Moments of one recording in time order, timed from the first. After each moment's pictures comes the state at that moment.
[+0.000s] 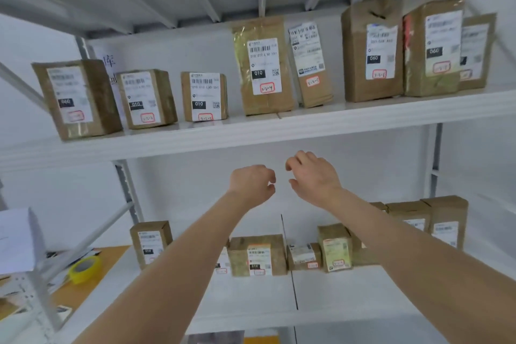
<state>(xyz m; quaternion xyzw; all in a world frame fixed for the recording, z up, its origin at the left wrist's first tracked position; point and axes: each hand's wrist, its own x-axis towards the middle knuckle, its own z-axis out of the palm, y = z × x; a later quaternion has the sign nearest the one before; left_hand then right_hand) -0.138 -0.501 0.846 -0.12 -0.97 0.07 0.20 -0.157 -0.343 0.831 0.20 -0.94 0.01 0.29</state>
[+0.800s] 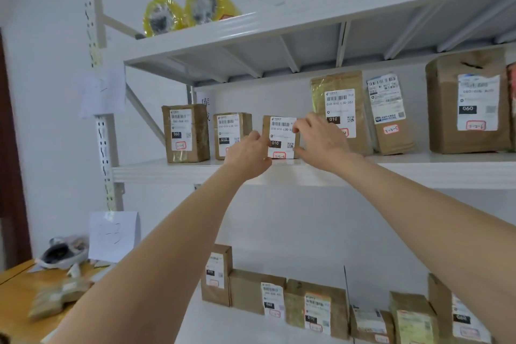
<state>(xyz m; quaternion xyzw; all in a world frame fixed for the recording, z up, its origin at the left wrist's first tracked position) -0.085 -0.612 0.975 0.02 -0.93 0.06 0.35 -0.136 -0.442 0.990 0.31 -0.85 0.07 0.41</state>
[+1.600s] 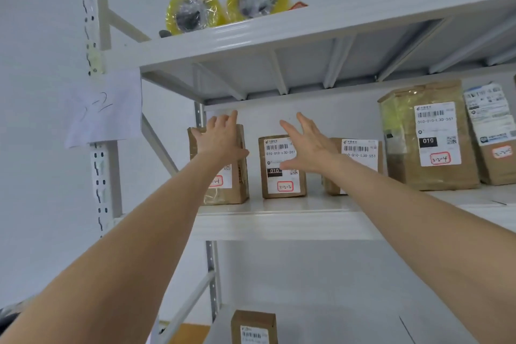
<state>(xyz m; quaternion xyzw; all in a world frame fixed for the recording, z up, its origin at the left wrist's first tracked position) -0.170 -0.861 1.069 0.10 -0.91 0.08 0.40 -0.226 -0.668 1.044 0.26 -0.89 0.10 0.35</state>
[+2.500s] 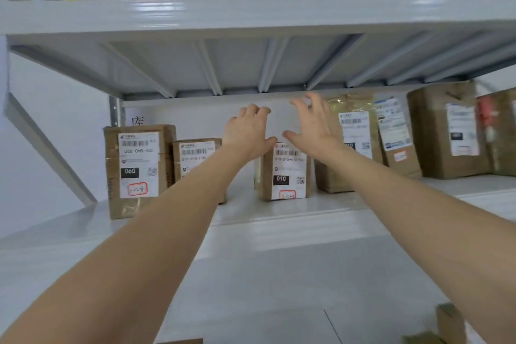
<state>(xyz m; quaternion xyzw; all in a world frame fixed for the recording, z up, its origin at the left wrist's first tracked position) -0.237 -0.710 1.074 -0.14 -0.87 0.03 0.47 -0.250 -0.554 1.063 0.10 -0.84 0.12 0.53</state>
